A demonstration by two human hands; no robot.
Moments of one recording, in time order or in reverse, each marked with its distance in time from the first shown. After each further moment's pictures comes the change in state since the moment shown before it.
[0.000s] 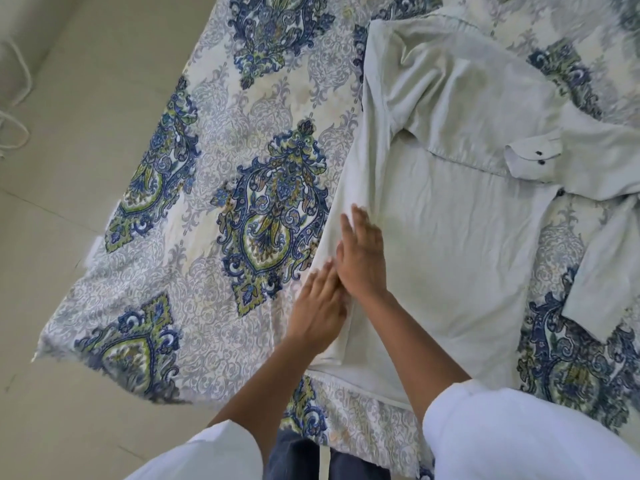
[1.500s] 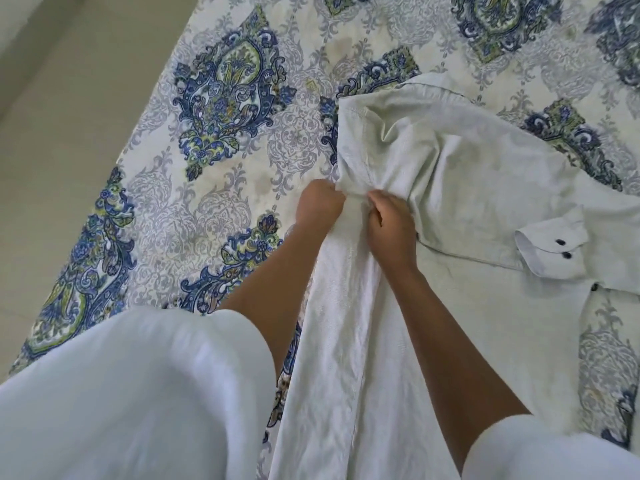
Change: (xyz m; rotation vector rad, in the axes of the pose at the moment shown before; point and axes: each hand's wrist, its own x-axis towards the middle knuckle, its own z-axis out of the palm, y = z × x) left_hand 0.349 -0.045 -0.119 -0.752 0.095 -0.457; right_hand 0.213 0.083 -0.030 0.371 0.186 0.242
